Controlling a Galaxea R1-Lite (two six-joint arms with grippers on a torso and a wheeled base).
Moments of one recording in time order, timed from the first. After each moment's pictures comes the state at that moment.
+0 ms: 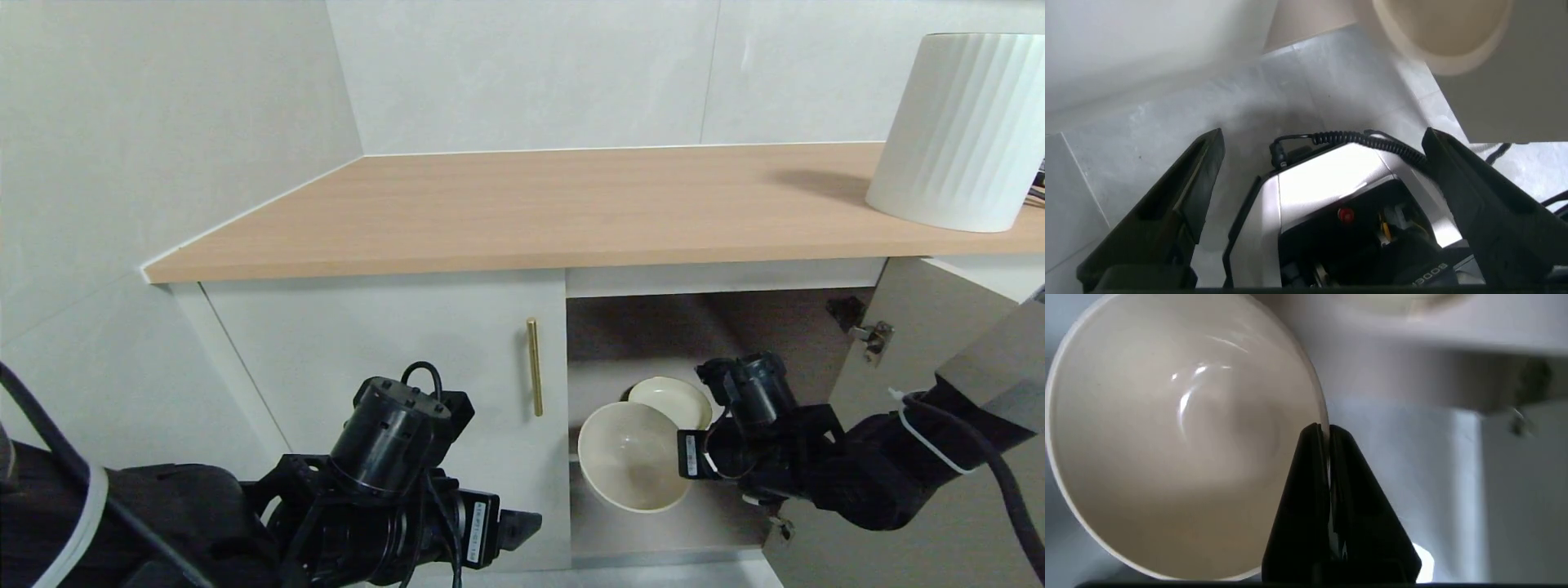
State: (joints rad) left arm -0.69 1.76 -0.64 -0.30 0.01 -0.44; right arm 0.53 2.06 -0.81 -0.51 -0.14 0.42
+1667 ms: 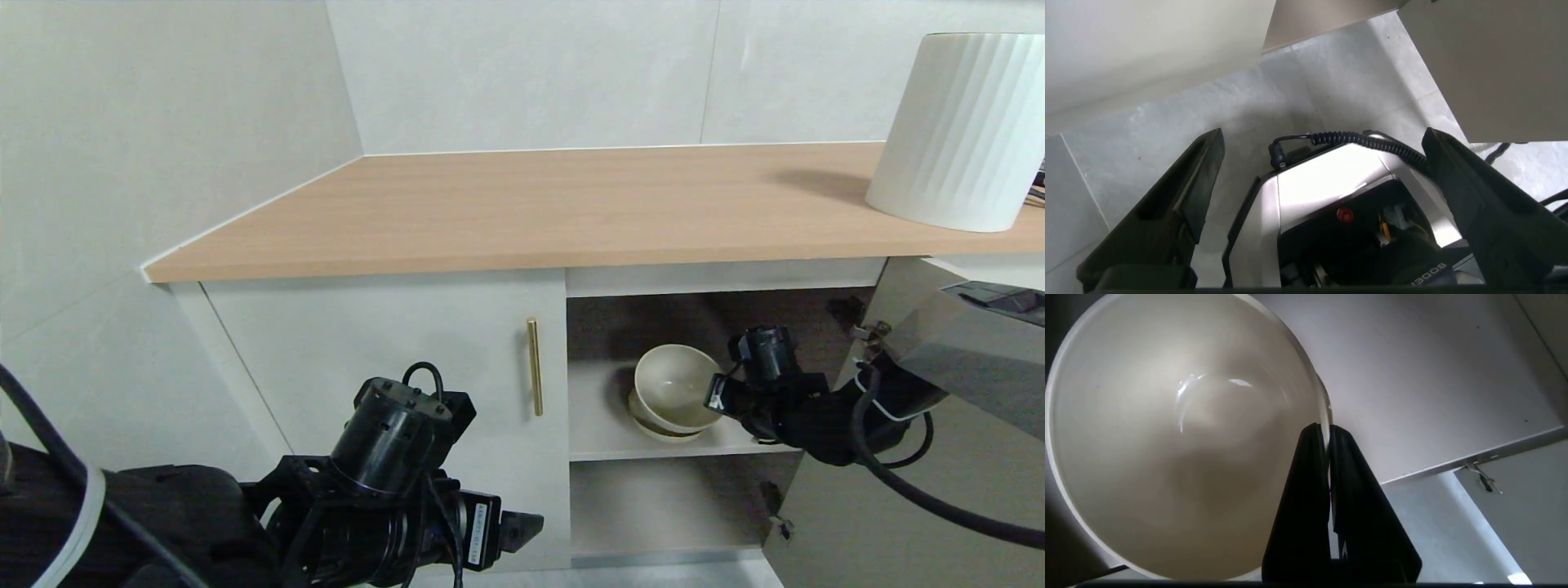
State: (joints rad) left arm -0.69 1.76 -0.64 -0.30 0.01 -0.44; right arm 0.32 2.26 -1.03 -0.59 -0.31 0.58
